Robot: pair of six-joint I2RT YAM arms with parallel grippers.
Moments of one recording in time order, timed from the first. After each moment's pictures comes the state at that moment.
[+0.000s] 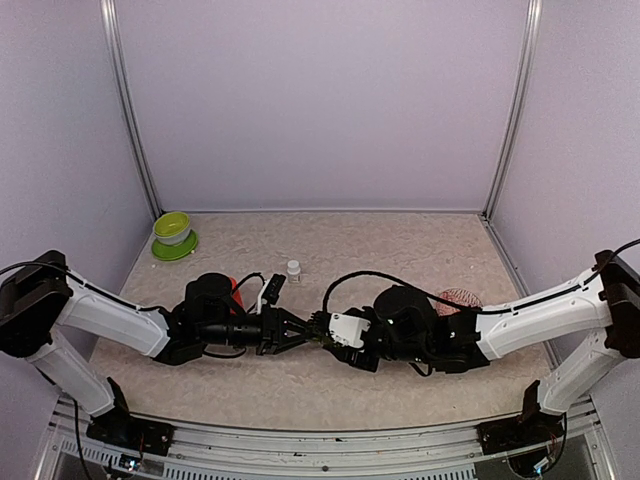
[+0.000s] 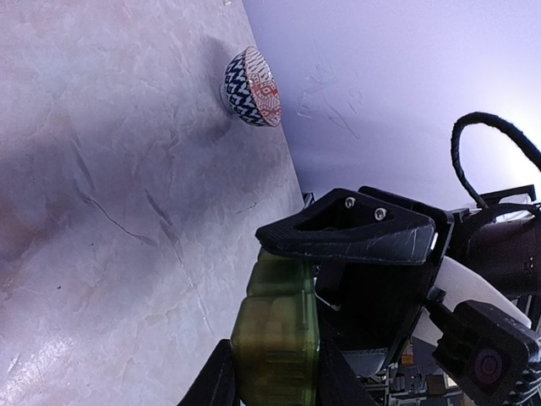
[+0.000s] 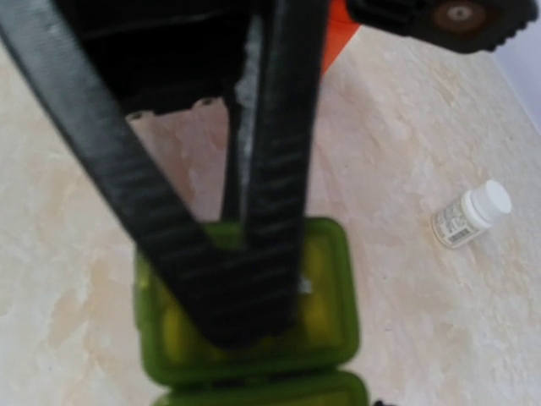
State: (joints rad) left arm -0.91 1.53 0.52 0.75 0.49 -1.10; right arm 1.19 1.50 0.74 0.26 0.16 -0.43
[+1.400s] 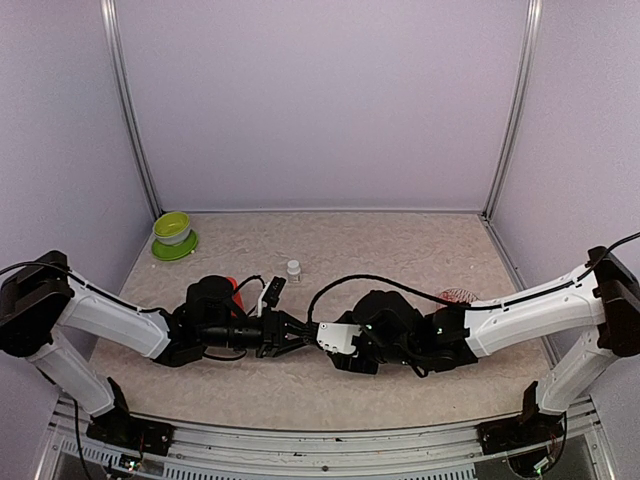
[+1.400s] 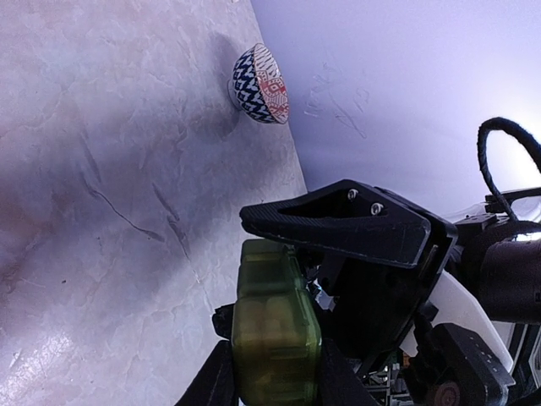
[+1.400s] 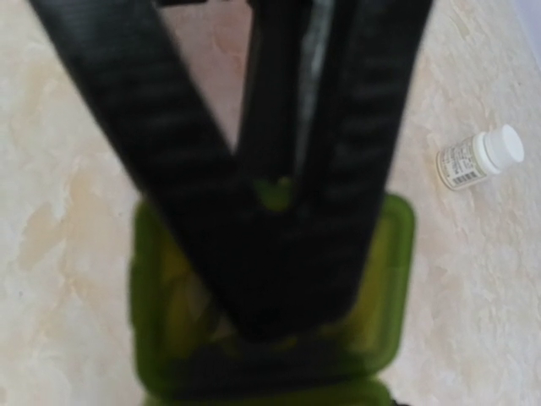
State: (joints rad) left arm -0.92 1.54 0.52 0.75 0.47 -1.10; right arm 1.24 1.56 0.86 0.02 0.29 -0.47
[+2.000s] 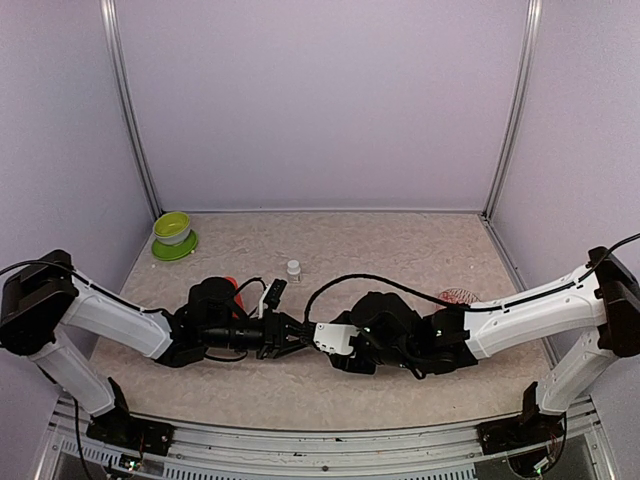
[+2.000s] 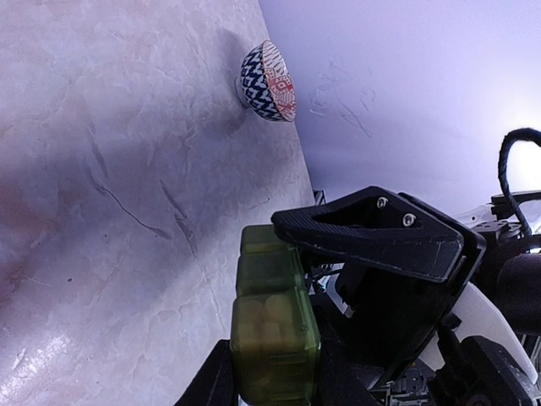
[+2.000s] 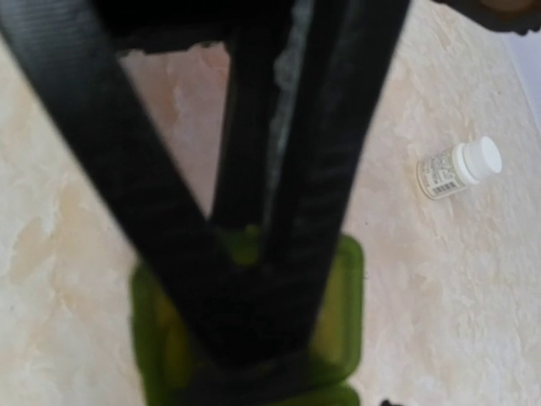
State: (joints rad) left arm -0.92 1.56 0.52 0.75 0.47 -1.10; right arm 1.26 1.56 0.87 0.03 0.34 -0.48
